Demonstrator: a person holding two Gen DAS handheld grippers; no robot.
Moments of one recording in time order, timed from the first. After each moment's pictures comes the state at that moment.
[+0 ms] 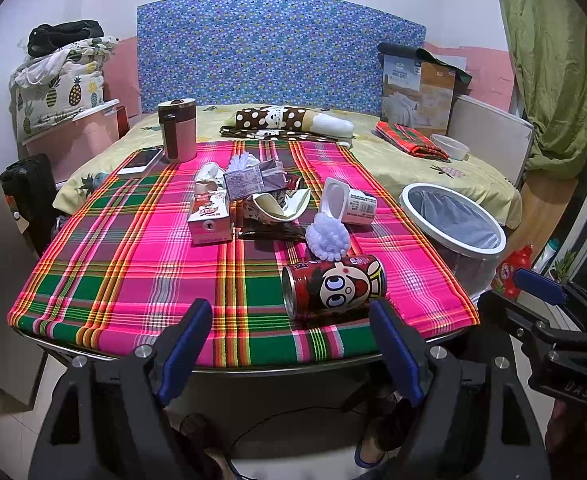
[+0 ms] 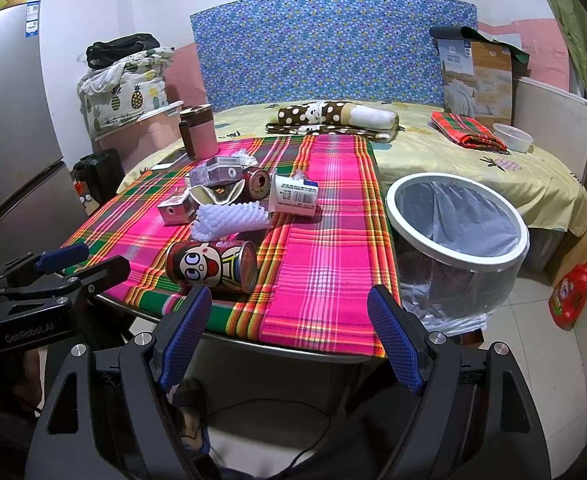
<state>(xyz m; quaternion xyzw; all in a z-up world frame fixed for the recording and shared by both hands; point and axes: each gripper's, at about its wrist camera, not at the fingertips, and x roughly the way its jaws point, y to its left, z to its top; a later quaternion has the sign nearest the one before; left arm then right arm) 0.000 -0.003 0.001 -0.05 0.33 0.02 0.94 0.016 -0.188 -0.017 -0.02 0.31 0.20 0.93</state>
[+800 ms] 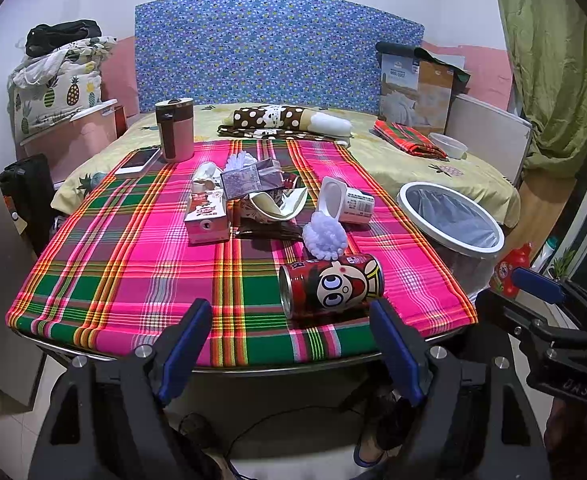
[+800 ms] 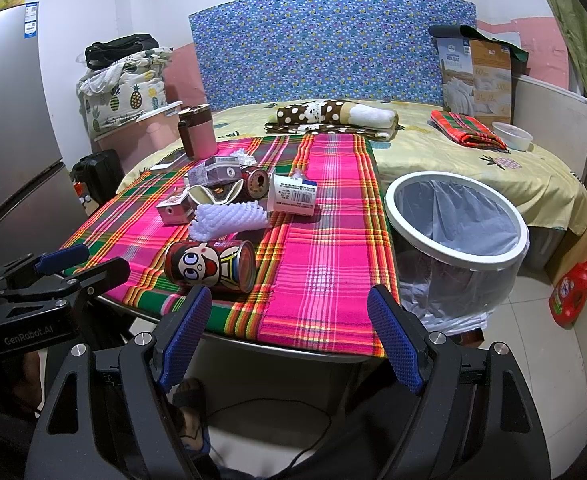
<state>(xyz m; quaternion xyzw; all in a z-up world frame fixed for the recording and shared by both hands) 0.002 -0.004 0.001 -0.05 0.33 0.02 0.94 0.017 -0.190 -0.016 -0.02 0.31 0.20 0.93</state>
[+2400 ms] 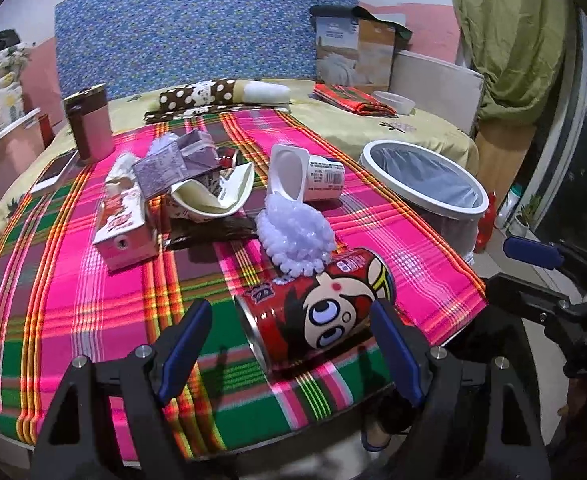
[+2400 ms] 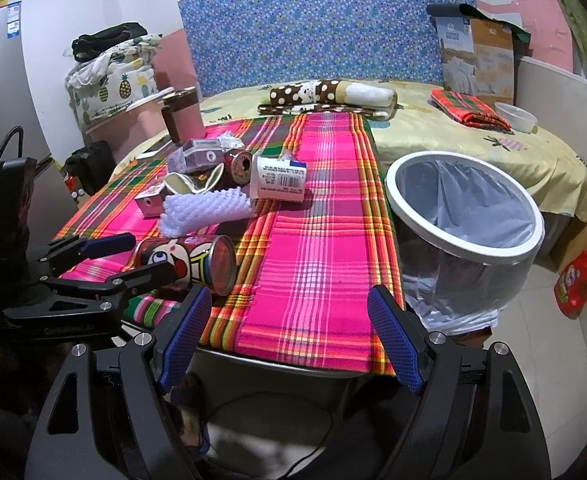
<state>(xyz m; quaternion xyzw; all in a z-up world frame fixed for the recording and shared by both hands) 0.069 -0.017 -0.036 0.00 0.36 -0.11 0.93 0.048 -0.190 -0.035 -0.01 0.35 0.20 0.91</state>
